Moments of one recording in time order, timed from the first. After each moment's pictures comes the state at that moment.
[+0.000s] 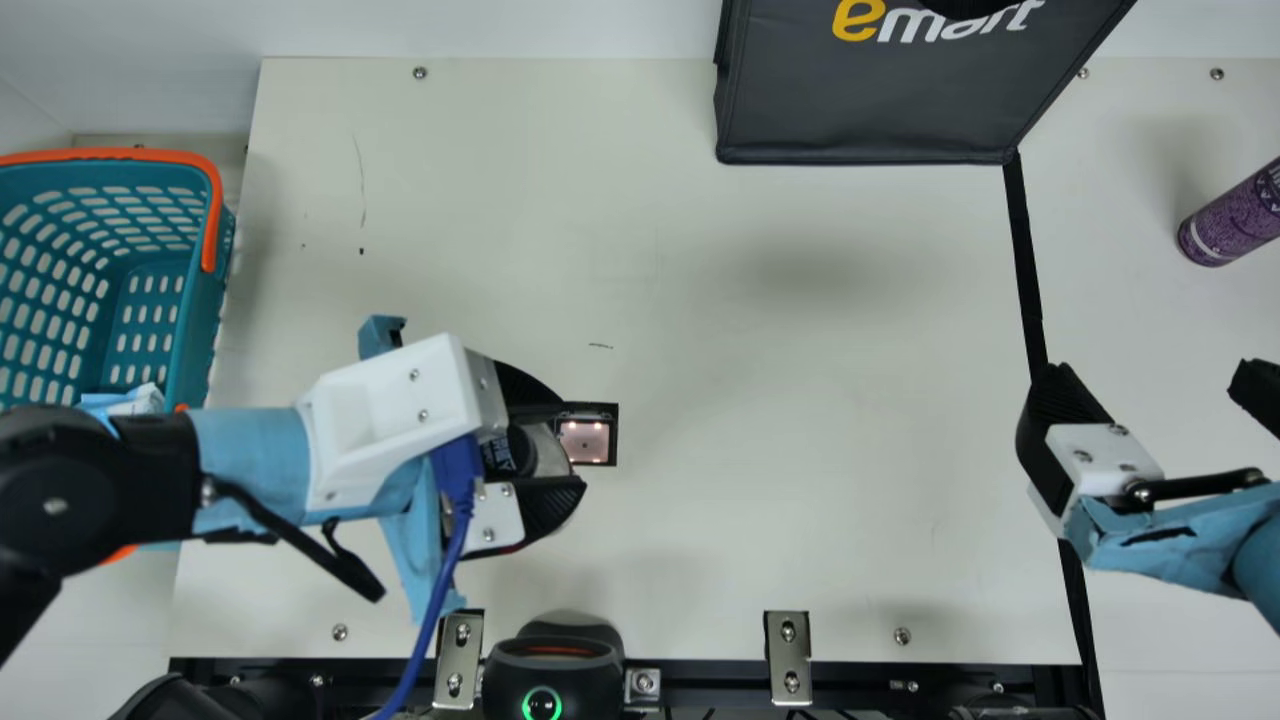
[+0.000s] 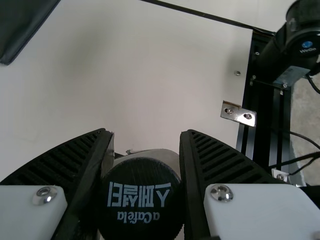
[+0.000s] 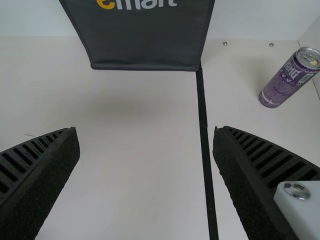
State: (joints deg) left arm -27.4 65.8 -58.1 -43.8 61.0 60.1; right arm 0.7 42.7 -69.8 -0.8 69.4 0.0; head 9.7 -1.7
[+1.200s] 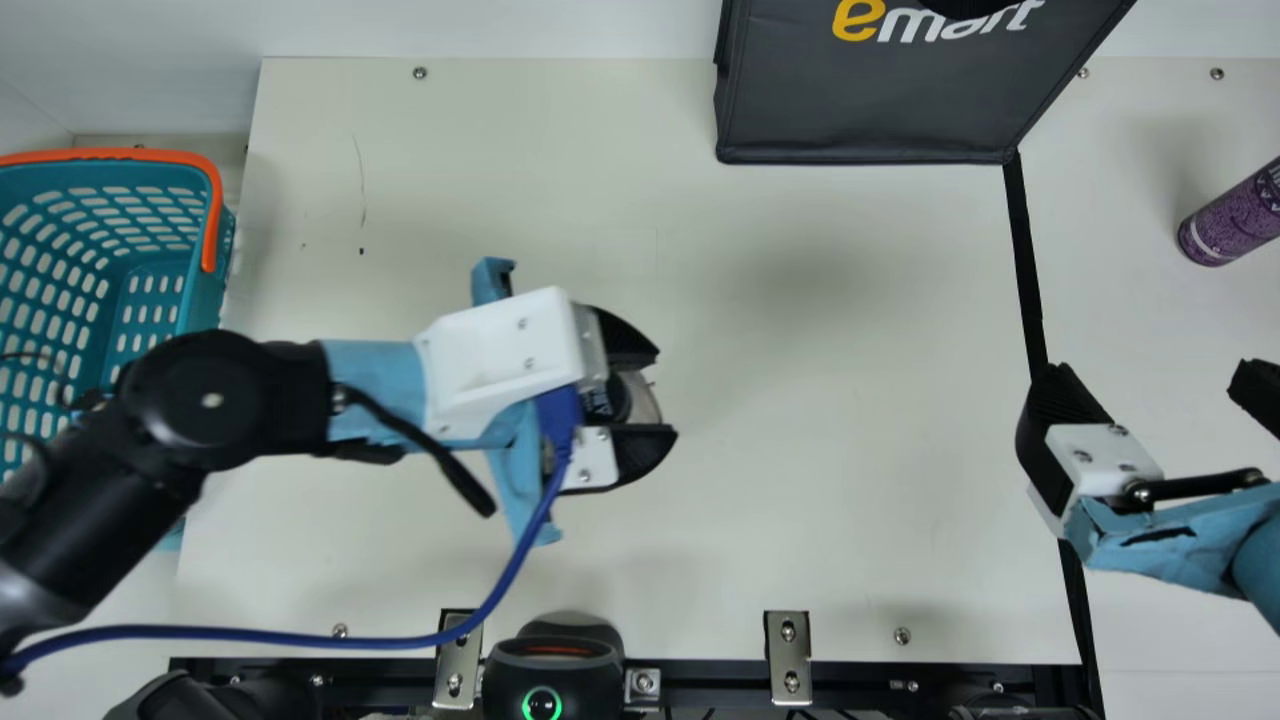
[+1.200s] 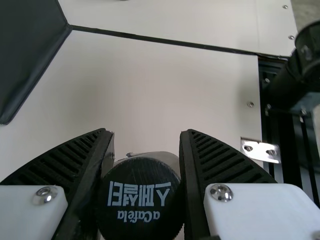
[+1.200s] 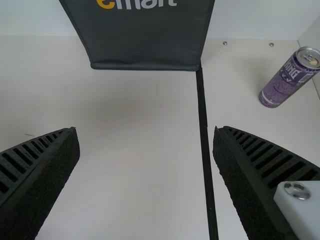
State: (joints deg) left arm -36.5 78.9 -61.5 -52.3 45.8 69.0; right arm 0.7 42.7 -69.8 -0.8 69.5 0.0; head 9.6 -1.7
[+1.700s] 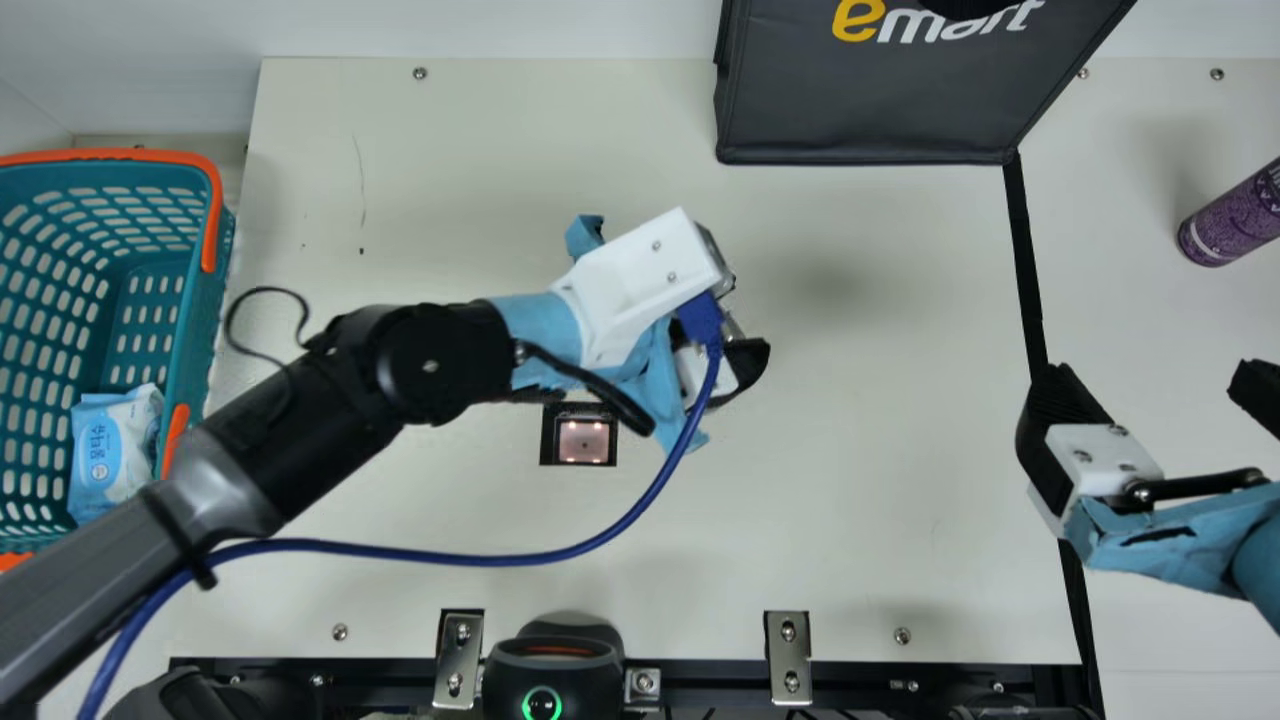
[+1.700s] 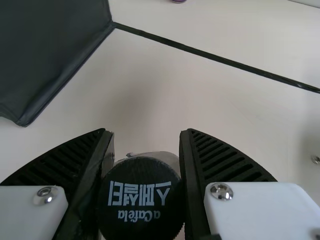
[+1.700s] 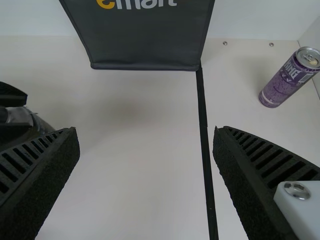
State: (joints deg) left arm -44.4 93.0 -68.8 -47.8 27.3 55.3; right arm 0.7 42.7 -69.8 -0.8 69.5 0.0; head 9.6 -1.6
